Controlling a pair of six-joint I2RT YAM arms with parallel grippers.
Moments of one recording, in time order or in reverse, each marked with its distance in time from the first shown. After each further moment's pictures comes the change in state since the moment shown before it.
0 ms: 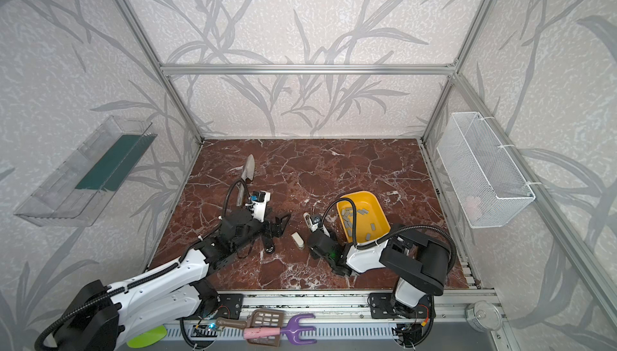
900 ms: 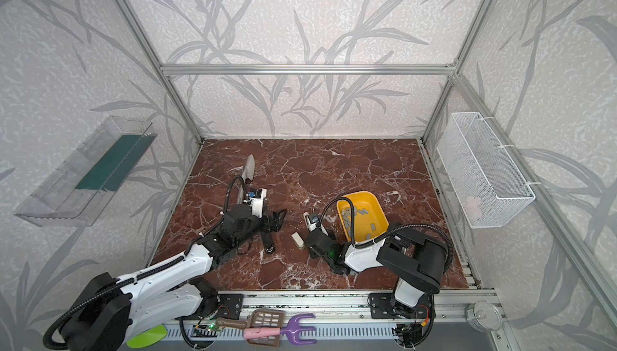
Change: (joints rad) left arm 0.071 0.076 0.006 0.018 -0.028 -0.034; right arm -0.005 0.019 0.016 0.011 -0.016 -0.026
